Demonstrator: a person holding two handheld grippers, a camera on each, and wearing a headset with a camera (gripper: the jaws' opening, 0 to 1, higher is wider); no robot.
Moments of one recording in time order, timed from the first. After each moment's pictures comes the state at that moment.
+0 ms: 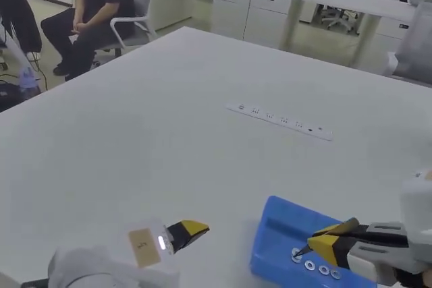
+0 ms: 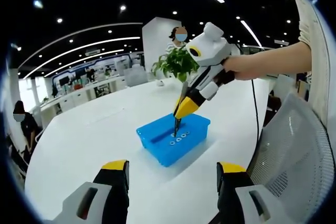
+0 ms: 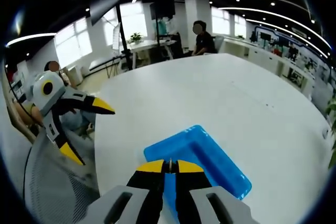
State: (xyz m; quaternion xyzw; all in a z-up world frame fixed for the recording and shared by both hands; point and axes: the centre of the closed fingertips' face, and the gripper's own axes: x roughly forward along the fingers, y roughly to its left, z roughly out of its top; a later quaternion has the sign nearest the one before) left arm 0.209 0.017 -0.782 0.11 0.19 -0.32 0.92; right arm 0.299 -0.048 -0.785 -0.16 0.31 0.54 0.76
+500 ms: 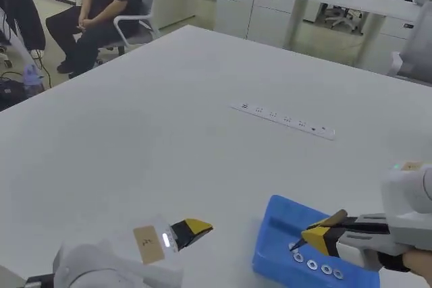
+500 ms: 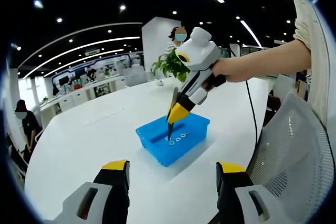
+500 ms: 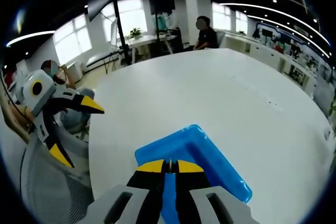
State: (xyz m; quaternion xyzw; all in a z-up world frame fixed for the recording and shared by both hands) left arm 0.210 0.017 -0.782 0.11 0.19 -0.32 0.92; right arm 0.314 -0.039 -0.800 -0.17 0.33 0.54 0.75
